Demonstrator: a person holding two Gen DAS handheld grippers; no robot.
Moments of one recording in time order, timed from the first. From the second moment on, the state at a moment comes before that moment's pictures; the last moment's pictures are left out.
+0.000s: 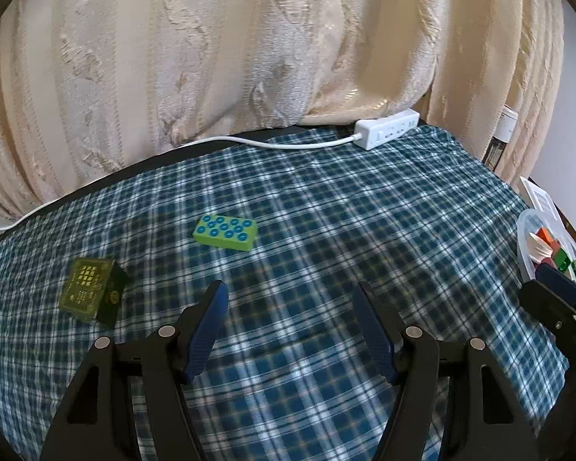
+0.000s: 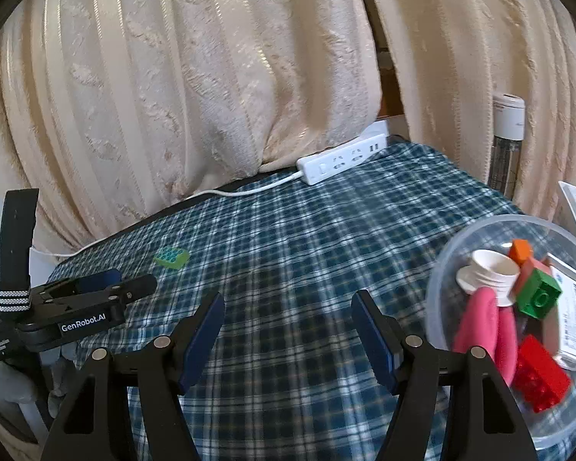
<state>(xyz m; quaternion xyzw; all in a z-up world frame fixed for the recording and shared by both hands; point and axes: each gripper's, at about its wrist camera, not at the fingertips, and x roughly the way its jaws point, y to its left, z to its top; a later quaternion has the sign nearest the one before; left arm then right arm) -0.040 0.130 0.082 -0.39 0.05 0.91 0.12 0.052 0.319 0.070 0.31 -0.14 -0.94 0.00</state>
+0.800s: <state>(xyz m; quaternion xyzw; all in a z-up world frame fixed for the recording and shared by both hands) -0.043 0.083 0.083 -0.39 0.05 0.92 0.08 0.022 0.261 0.067 0.33 -0.09 -0.94 0.05</state>
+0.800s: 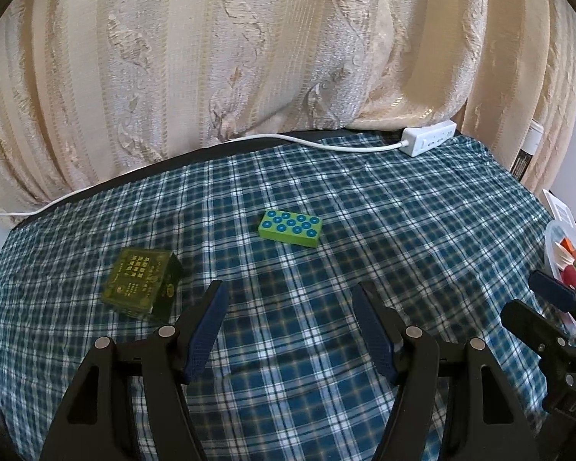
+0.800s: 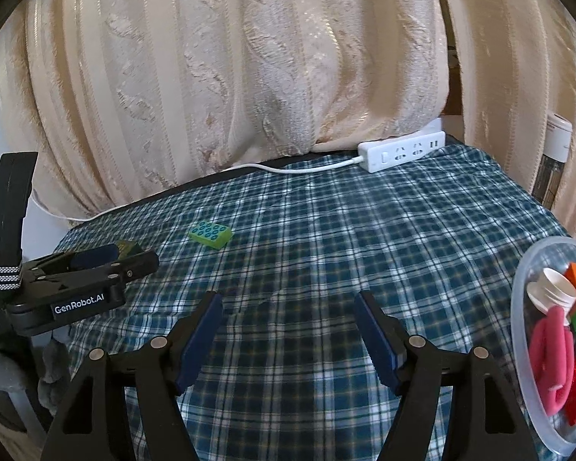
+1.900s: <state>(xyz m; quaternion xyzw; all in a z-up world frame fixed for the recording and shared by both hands) -0.069 0.003 0.068 -0.40 0.00 0.91 0.02 -0.030 0.219 0.053 0.37 -0.05 -0.92 0.09</state>
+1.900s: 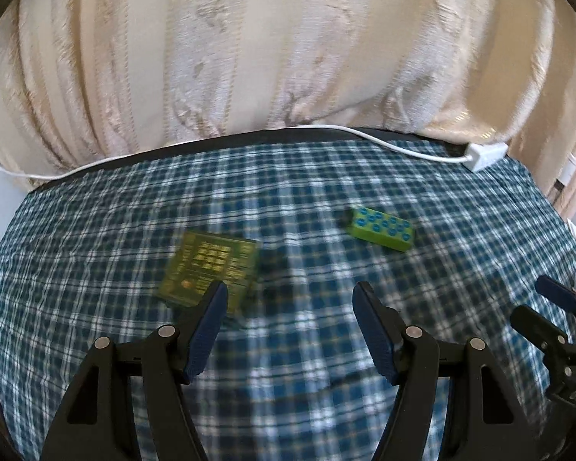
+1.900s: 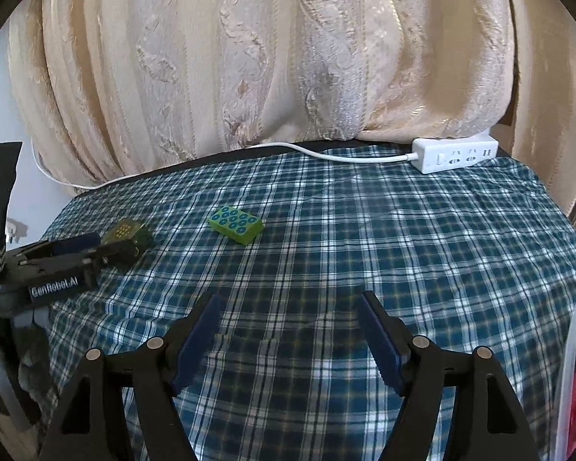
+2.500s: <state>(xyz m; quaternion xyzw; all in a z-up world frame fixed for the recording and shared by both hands) -0.093 -0.040 0.044 -0.41 -0.03 0.91 -0.01 -0.068 0.199 0.046 0.39 -0.03 -0.91 0.12</state>
